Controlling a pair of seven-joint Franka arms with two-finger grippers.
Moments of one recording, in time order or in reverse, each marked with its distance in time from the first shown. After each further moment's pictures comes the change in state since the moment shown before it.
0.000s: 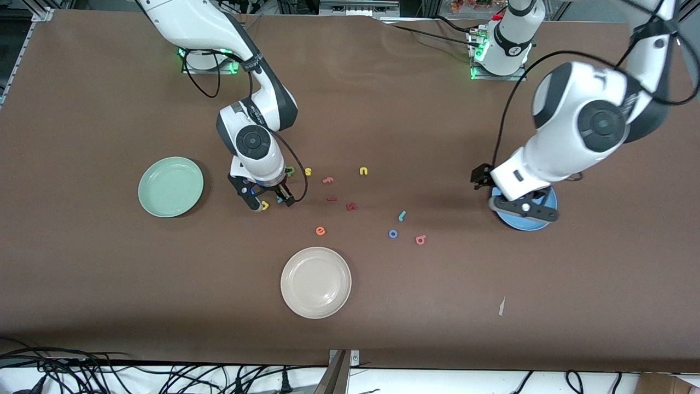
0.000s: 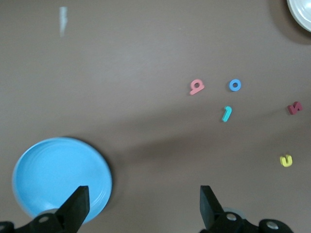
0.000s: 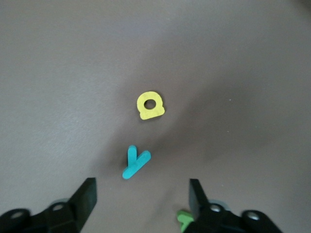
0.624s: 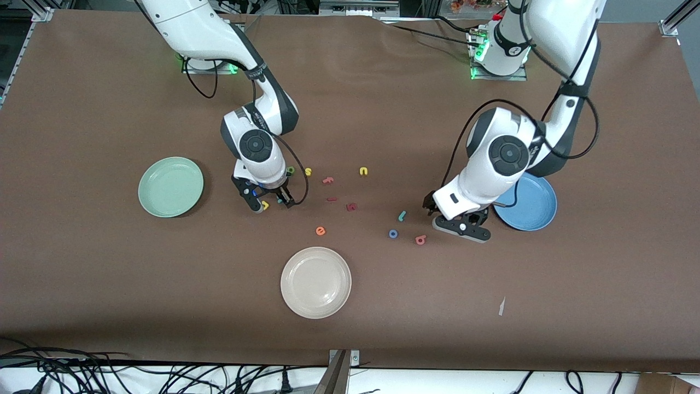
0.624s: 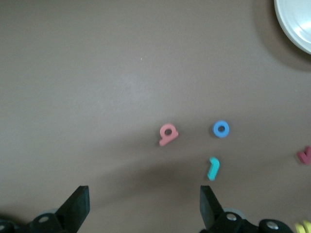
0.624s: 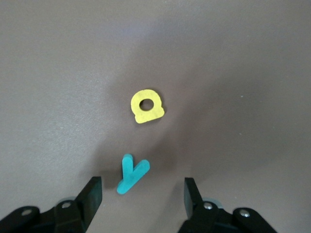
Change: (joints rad) left arm -0.091 0.209 0.000 -0.024 0.000 0.376 -0.052; right arm 0.003 0.047 -0.002 -0.007 -0.001 0.063 0.024
